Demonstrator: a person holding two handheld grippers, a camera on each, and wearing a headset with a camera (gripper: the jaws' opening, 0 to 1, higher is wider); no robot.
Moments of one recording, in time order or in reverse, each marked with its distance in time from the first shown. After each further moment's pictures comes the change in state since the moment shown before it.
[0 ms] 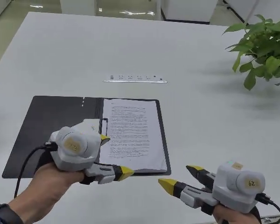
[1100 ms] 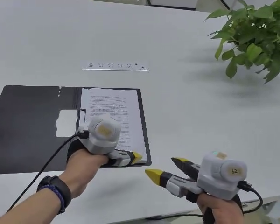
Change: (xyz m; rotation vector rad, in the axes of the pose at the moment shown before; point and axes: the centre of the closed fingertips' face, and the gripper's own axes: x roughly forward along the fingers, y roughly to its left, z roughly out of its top) left arm 0.117 0.007 -0.012 -0.114 0.068 0.067; right arm -0.005 -0.025 -0.008 0.055 0.015 -0.004
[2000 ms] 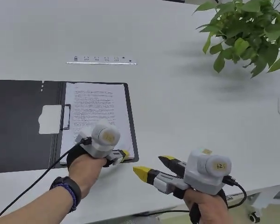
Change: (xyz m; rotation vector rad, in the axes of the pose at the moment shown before) left arm 0.032 0.013 -0.026 0.019 0.067 0.145; right arm 0.003 -0.005 -0.009 0.039 0.030 0.002
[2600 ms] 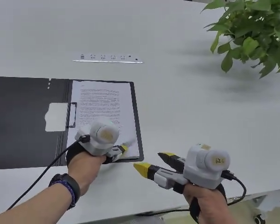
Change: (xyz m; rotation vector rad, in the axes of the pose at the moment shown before) left arm -0.005 0.013 -0.002 -0.030 -0.034 -0.011; right arm 0.023 0.000 0.006 -0.019 0.016 0.038
